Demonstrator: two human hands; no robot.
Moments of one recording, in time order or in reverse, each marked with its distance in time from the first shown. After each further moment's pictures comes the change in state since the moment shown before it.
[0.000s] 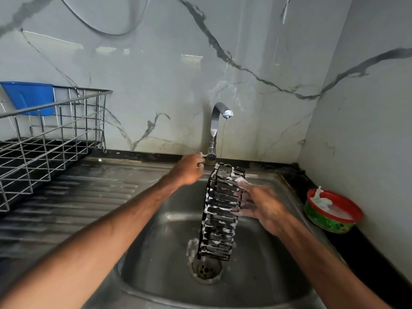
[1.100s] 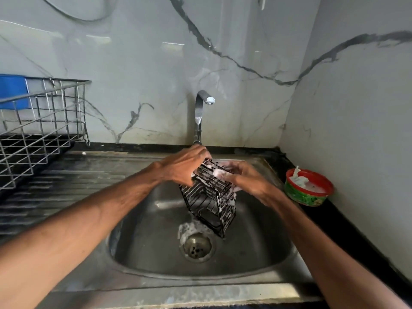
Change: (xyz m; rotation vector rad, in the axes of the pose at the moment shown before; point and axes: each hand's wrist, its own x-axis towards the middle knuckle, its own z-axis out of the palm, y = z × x) left_hand -0.031 0.041 -0.009 0.579 -0.207 0.487; right_hand 0.005 -0.008 -0.016 -0.552 -0.165 -0.263
